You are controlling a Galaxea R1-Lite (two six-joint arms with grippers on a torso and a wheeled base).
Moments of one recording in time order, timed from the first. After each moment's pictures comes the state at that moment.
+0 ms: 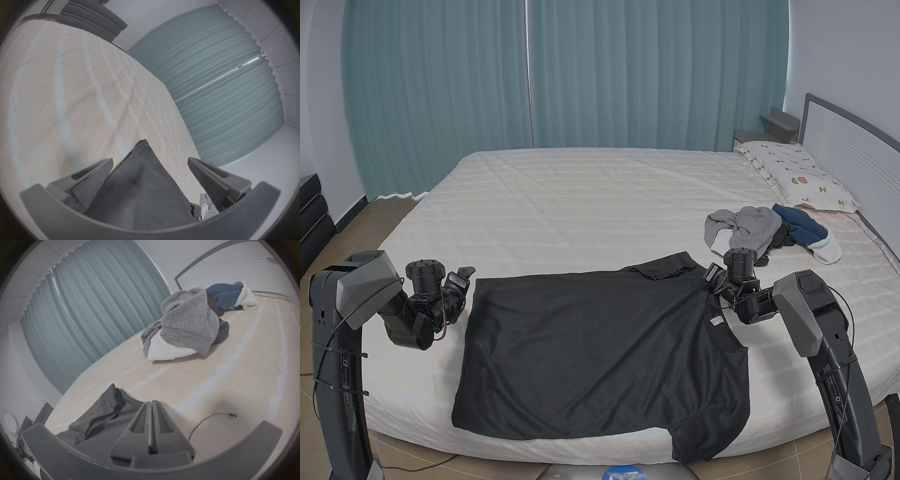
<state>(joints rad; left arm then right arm) 0.04 2.47 -1.09 -1.00 -0.03 -1.08 0.13 2.90 -2.00 -0.58 -0.17 0.60</state>
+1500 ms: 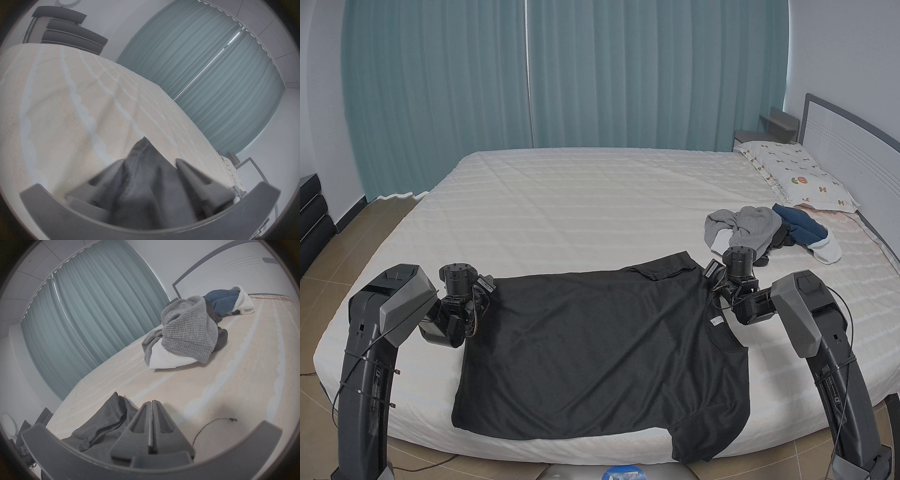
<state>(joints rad) -0.04 2.69 -1.42 -0.90 0.14 -0.85 0.15 2.90 -2.00 -0.63 -0.22 0.61</state>
